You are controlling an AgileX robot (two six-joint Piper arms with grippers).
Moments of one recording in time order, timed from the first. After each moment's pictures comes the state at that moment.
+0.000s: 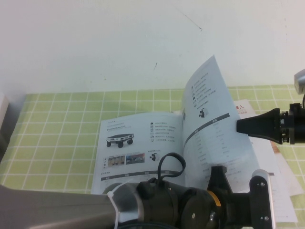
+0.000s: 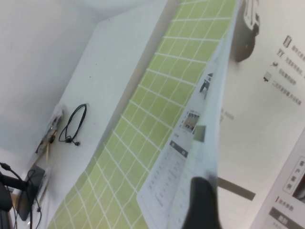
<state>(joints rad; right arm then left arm) -0.10 1.85 -0.93 1.53 1.21 -1.45 -1.04 1.84 -1.06 -0.58 0.09 1.21</state>
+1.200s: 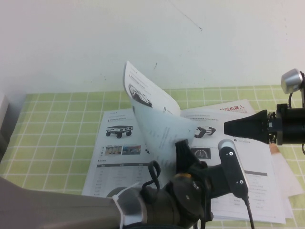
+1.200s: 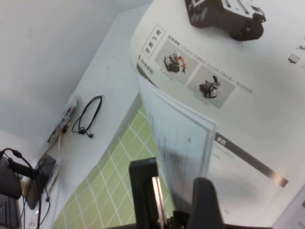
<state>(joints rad) -0.03 1.85 -0.93 1.57 1.23 -1.49 -1.04 1.87 -1.03 -1.45 -0.42 1.94</state>
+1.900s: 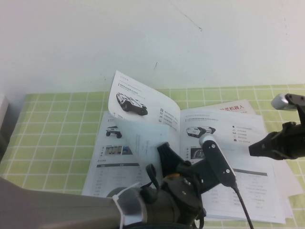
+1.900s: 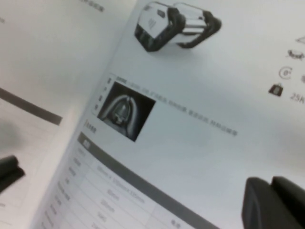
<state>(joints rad) -0.03 1.87 -0.93 1.28 0.73 -1.34 -1.04 1.87 -1.03 -1.70 -0.52 1.97</state>
